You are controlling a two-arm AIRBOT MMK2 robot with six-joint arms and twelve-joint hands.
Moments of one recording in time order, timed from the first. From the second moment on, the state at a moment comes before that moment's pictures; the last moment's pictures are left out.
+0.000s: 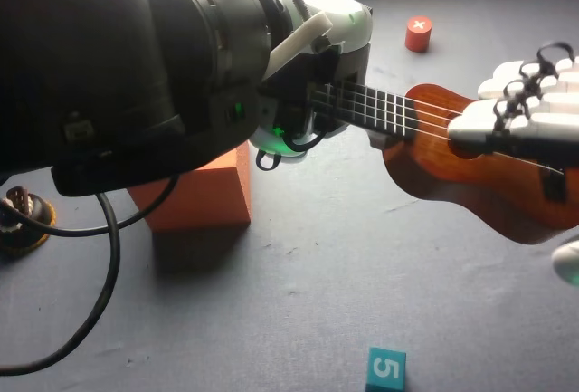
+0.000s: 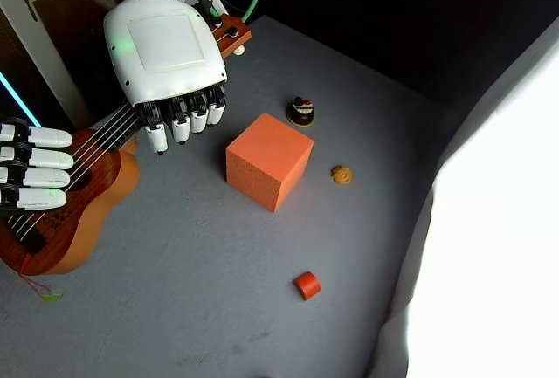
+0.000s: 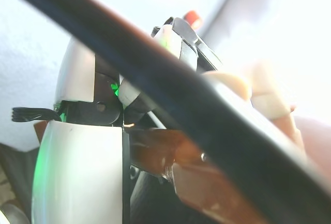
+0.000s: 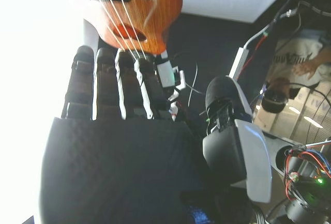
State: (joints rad) left arm 0.07 -1.16 0.74 0.95 0.82 -0.11; right arm -0.47 -0.43 0.66 -0.86 0.49 -0.12
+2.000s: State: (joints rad) left arm 0.12 -1.17 0.75 1.01 0.82 -0.20; right arm -0.43 -0.42 0.72 -0.28 0.64 -0.57
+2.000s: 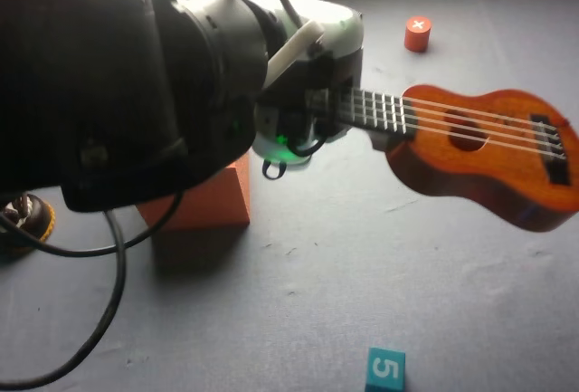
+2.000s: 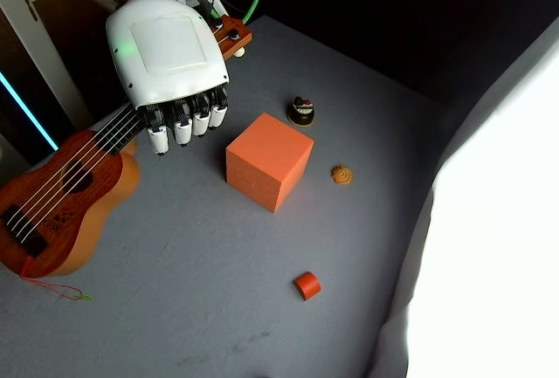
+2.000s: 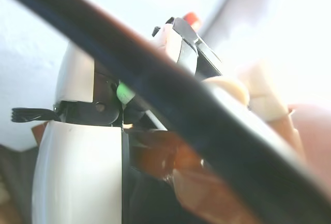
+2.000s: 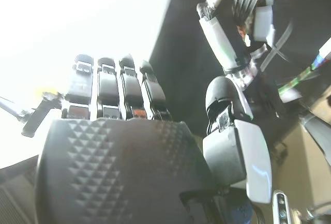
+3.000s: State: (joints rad) left arm 0.13 -1.17 0.76 1.07 0.81 -0.24; right arm -0.43 -0.43 0.72 -0.40 0.48 -0.45
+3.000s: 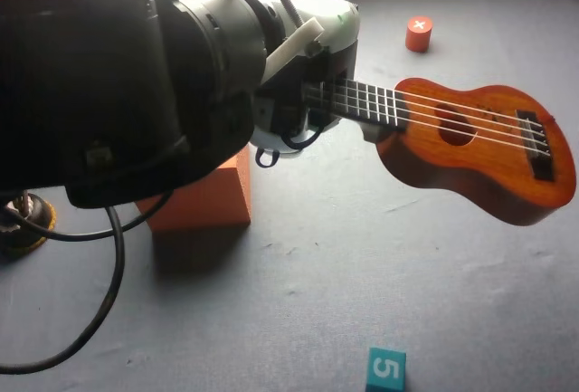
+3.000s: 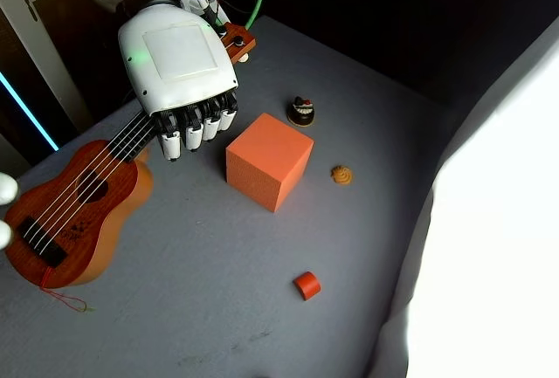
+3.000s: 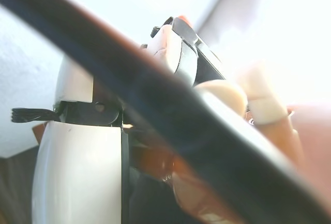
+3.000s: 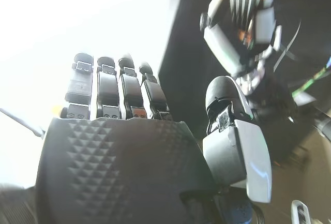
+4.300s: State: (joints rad) left arm 0.11 -1.17 0.75 1.05 0.82 -0.19; right arm -0.49 -0.51 0.69 -0.70 0.43 -0.33
